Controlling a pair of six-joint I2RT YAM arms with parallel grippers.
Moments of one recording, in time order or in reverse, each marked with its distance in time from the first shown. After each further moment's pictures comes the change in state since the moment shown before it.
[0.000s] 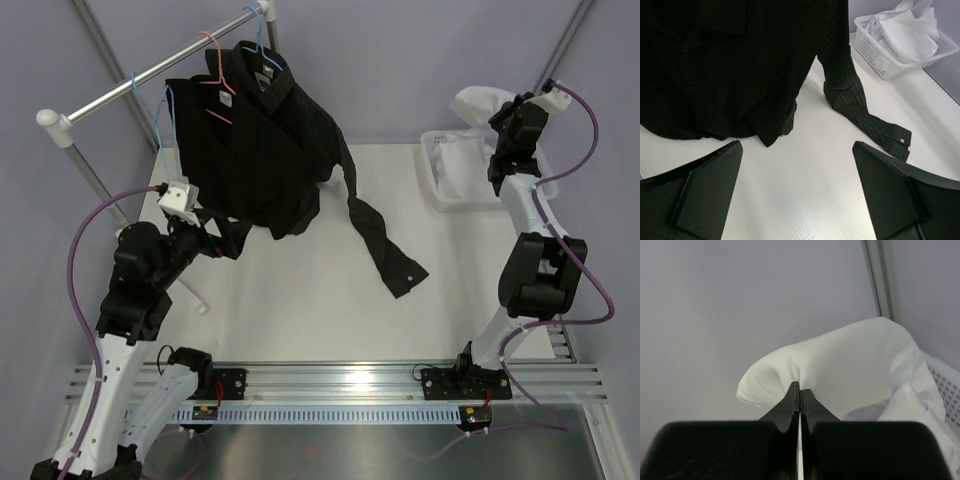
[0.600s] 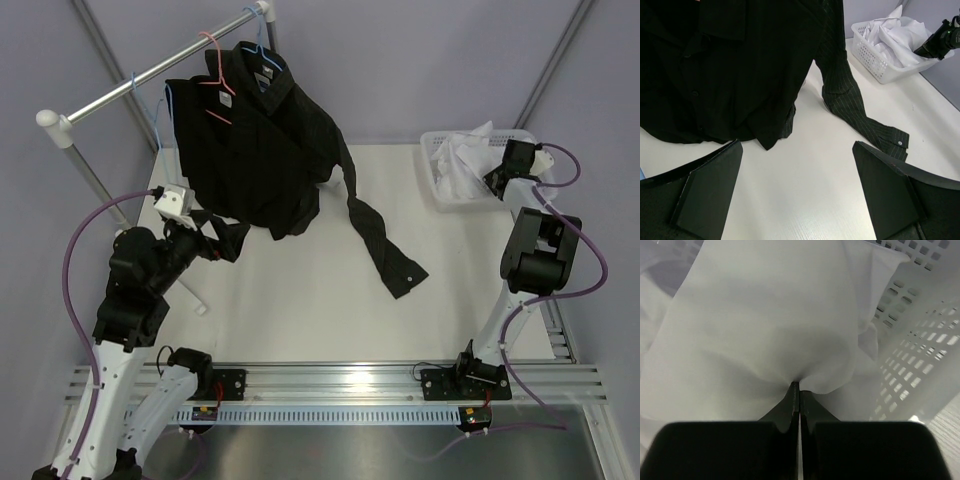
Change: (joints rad) left arm 0.000 -0.032 0.000 0.000 0.003 0.000; right arm -0.108 0.161 -0.099 -0.462 -0.002 0.298
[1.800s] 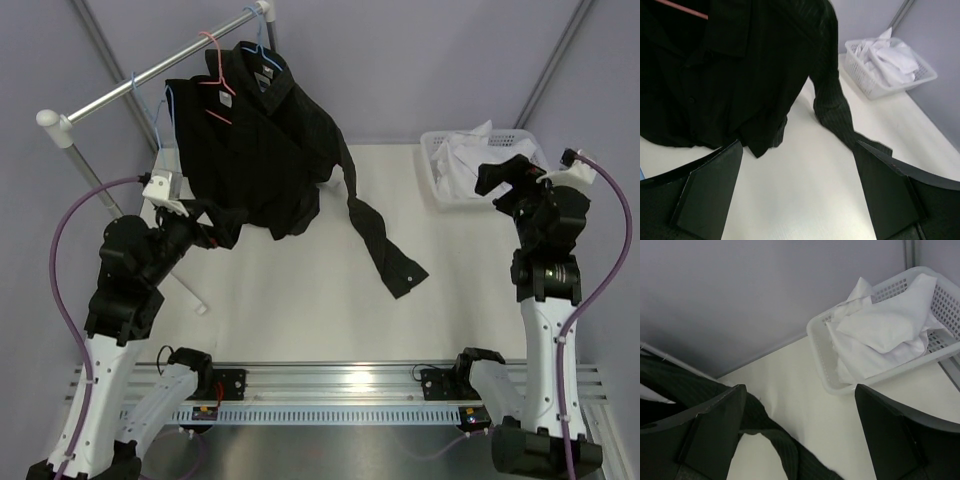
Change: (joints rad) left arm 0.000 0.053 0.107 -0.031 -0.019 -0.087; right arm 0.098 -1.081 -0.345 -0.133 -0.266 -0.241
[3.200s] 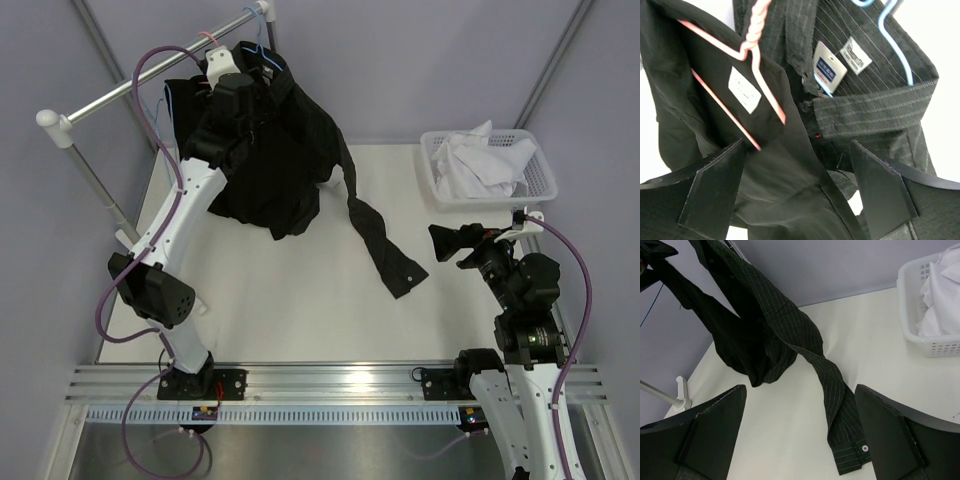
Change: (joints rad) left arm -0.140 1.064 0.911 -0.029 -0.745 -0.216; right arm 0.215 -0.425 -0.369 0.004 -0.216 -0.010
